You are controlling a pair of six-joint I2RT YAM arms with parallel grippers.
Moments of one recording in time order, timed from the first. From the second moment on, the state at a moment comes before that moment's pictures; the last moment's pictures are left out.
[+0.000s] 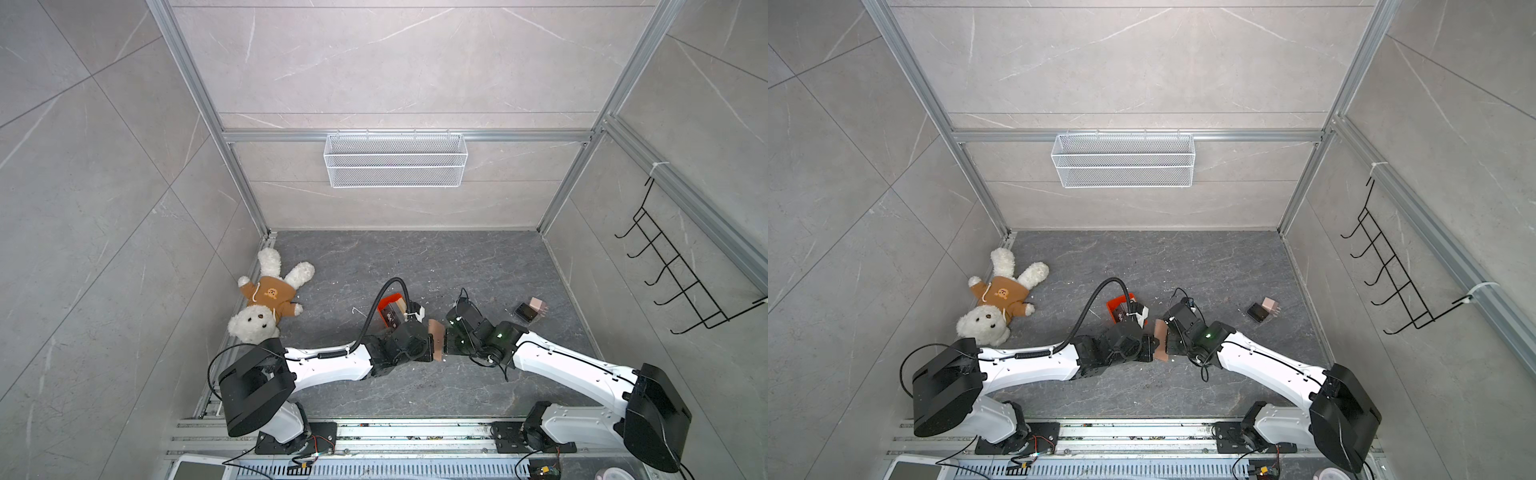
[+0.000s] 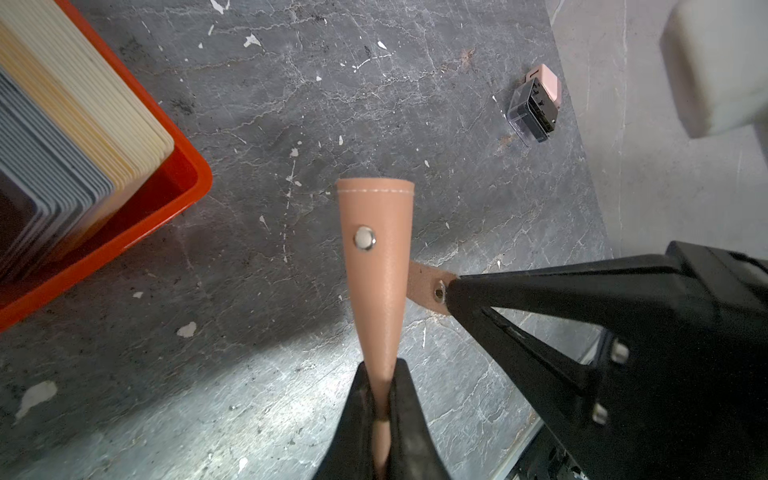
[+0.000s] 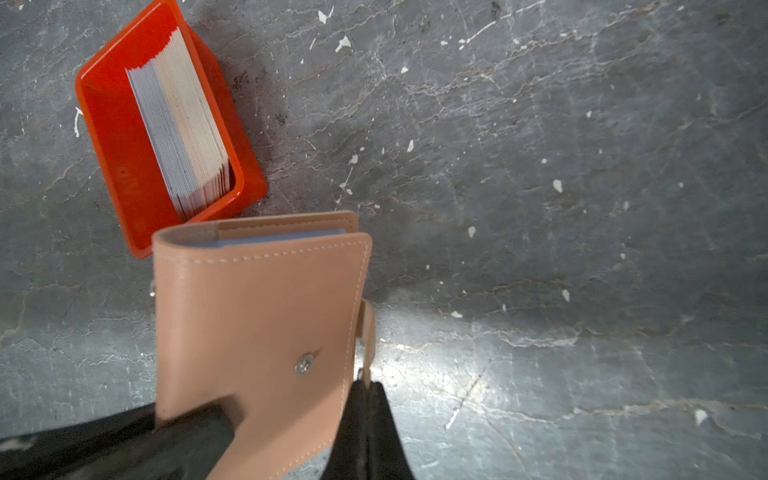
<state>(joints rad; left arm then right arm) -1.11 1.52 0.82 0.00 -0.10 -0.89 0.79 1.26 0.79 -0.58 0.14 0.77</state>
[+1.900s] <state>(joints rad) -1.11 1.37 0.51 0.19 -0.06 -1.18 1.00 1.31 0.91 -0.64 0.20 0.79</state>
